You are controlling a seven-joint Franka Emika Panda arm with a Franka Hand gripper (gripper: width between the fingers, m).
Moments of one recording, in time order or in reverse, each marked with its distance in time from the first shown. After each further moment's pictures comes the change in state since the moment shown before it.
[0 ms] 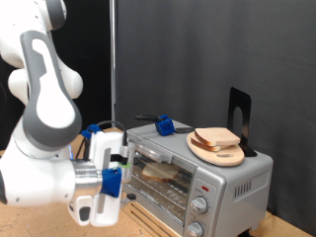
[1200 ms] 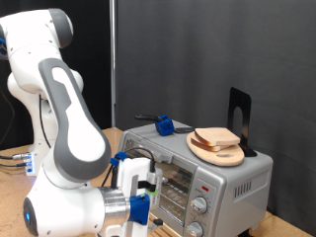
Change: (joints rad) arm 0.078 0.187 0.008 0.172 0.050 0.090 0.020
